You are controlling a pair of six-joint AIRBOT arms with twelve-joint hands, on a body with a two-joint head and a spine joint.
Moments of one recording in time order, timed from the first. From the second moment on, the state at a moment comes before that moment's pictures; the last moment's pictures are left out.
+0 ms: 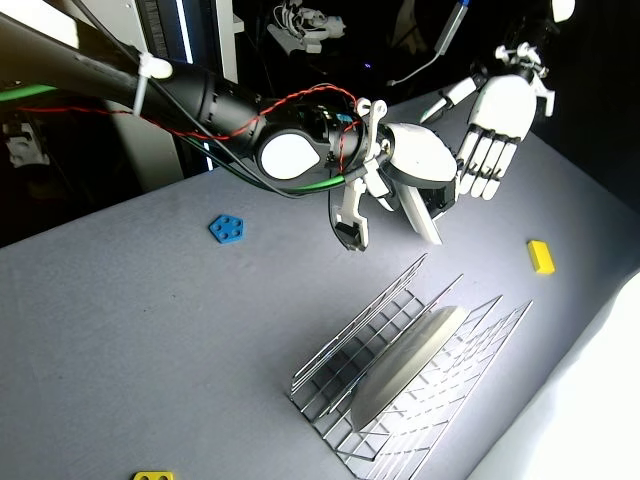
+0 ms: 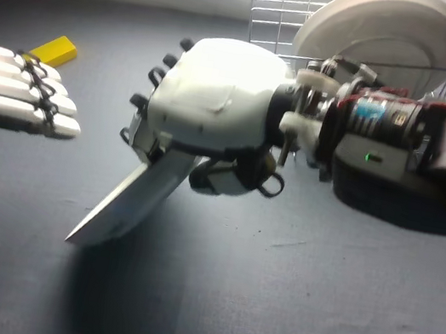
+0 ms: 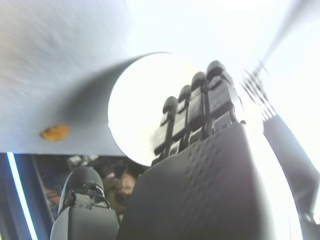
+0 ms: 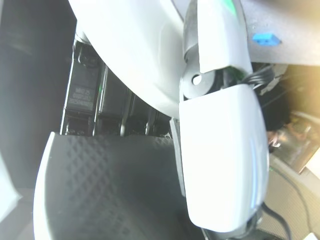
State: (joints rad) left arm 0.64 -0.74 1.35 1.25 -0.88 -0.09; right arm -0.25 -1.38 1.13 -0.25 0.26 -0.99
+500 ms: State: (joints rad) left arm 0.55 -0.64 1.29 1.38 -0.90 -0.23; right arm -0.13 -1.33 1.11 -0.25 0.10 -0.81
